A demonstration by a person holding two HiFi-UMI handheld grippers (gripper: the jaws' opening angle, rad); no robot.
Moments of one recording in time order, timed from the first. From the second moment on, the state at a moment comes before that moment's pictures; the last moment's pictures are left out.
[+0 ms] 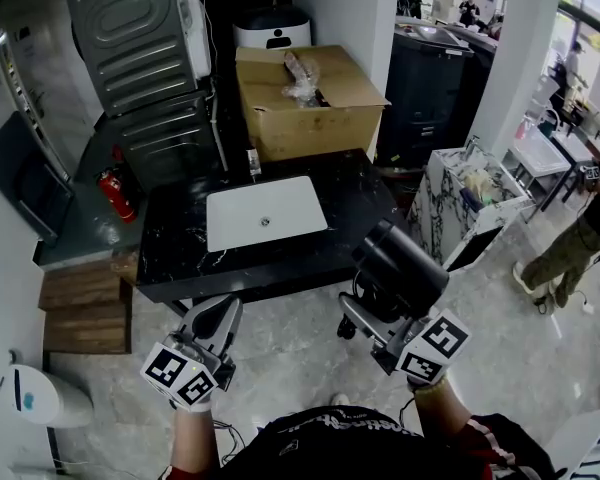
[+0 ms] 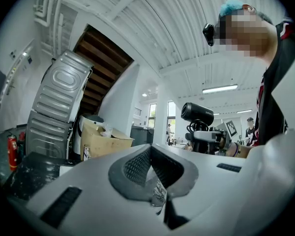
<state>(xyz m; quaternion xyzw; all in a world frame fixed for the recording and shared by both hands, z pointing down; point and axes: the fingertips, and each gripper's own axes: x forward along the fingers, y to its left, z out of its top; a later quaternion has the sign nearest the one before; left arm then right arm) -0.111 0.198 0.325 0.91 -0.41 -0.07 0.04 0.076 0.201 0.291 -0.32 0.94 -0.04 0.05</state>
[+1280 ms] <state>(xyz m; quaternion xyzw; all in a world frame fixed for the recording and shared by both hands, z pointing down) -0.048 0.124 0.352 0.88 -0.46 -0.06 0.05 0.140 0.104 0.339 -0.29 0.95 -0.09 0.05</state>
